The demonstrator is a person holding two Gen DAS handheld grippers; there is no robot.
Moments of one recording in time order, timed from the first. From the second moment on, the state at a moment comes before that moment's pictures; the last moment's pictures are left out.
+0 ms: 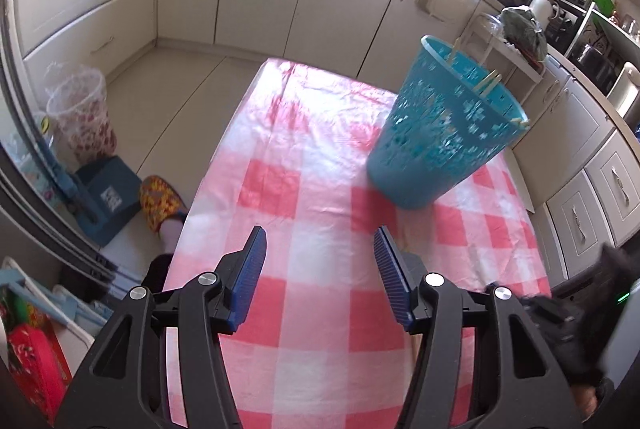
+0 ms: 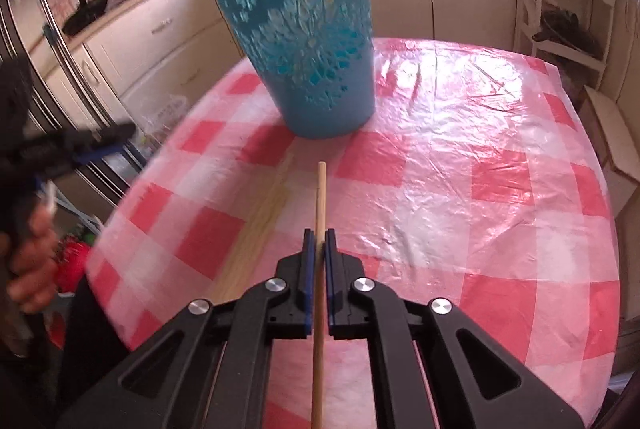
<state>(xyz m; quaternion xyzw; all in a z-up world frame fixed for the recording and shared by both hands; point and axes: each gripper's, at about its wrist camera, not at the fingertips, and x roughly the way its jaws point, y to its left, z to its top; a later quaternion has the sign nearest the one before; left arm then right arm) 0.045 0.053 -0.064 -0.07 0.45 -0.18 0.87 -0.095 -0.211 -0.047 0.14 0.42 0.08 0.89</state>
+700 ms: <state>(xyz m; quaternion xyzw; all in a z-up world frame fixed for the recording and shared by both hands) 0.038 0.052 -0.087 -0.10 0.47 -0.19 0.86 0.105 -0.225 0.082 0.23 0.26 0.02 0.94</state>
